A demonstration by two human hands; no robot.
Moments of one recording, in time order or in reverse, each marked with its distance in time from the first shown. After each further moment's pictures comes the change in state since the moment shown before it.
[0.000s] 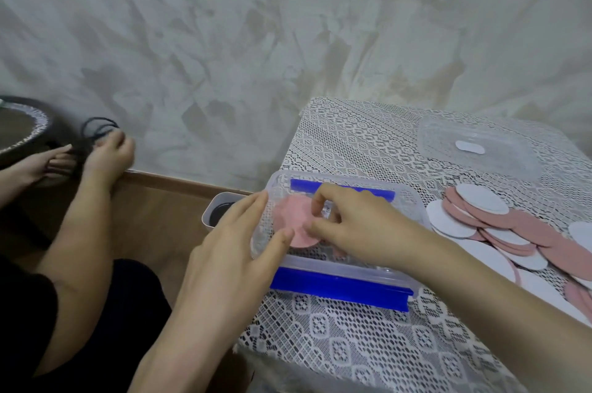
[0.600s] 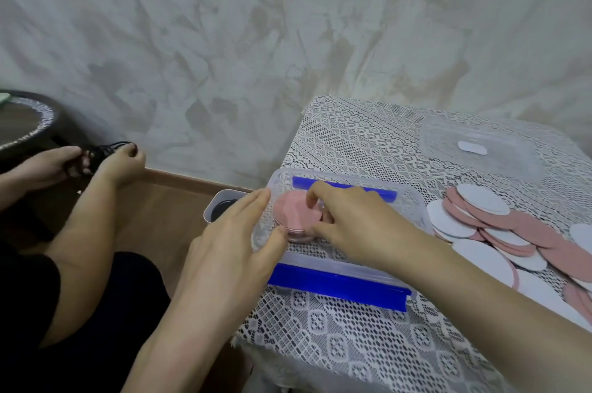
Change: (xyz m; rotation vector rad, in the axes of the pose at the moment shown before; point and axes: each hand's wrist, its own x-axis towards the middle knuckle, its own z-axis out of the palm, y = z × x) left_hand 0.000 0.003 -0.001 0.056 0.025 0.020; right_hand 0.006 0.004 0.011 -0.198 0.067 -0.107
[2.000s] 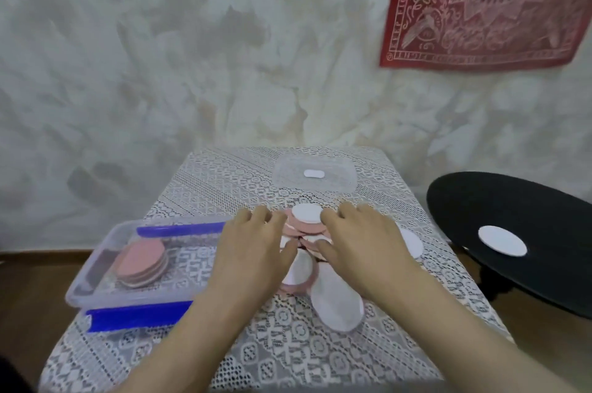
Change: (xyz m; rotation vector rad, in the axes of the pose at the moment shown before) left_hand 0.007 0.178 0.146 0.503 0.060 0.593; right_hand -0.190 0.124 -0.092 -0.396 0.318 0.315
